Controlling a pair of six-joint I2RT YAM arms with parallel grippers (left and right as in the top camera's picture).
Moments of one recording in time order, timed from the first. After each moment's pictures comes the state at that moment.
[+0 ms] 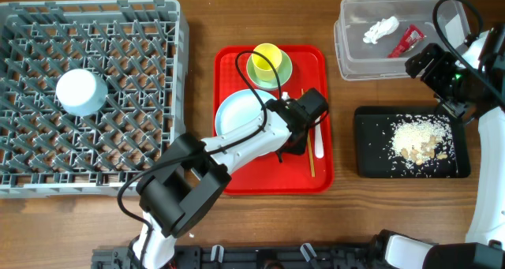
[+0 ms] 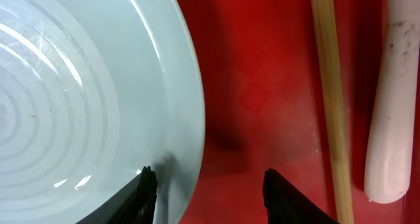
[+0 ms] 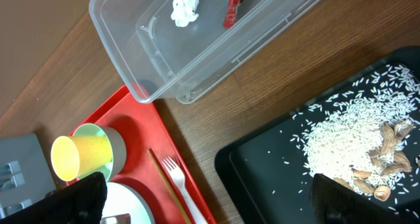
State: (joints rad) left arm -0.87 2.04 1.41 -0.76 -0.06 -0.64; right arm -0.31 1.42 1.41 -1.01 -0.25 0.40
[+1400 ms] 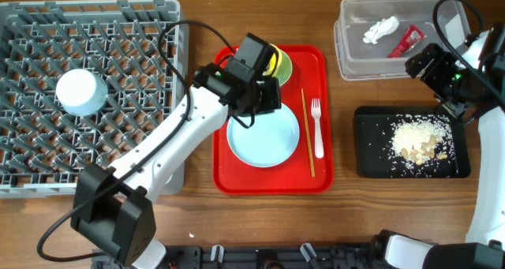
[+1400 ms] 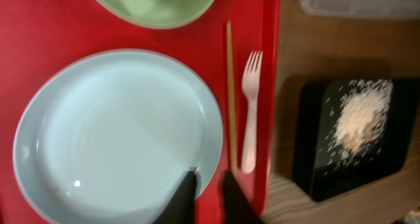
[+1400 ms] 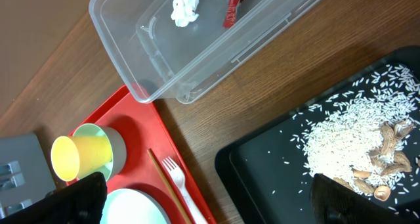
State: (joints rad) left arm -0.61 1.74 1.44 -0.81 0.21 -0.69; right arm -0.31 1.42 1.41 -1.01 -0.25 0.40
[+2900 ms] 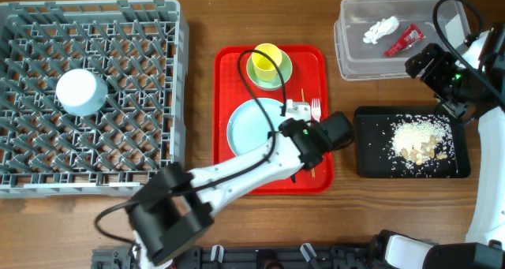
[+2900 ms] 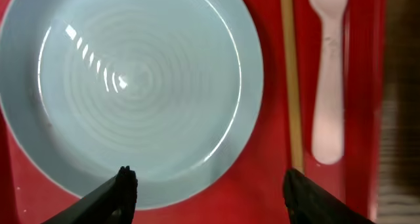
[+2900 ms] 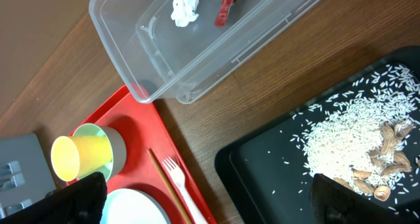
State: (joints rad) left arm -1.04 1.92 1.44 -0.91 -0.34 -0.96; right arm -0.31 1.42 1.41 -1.01 -0.25 0.40
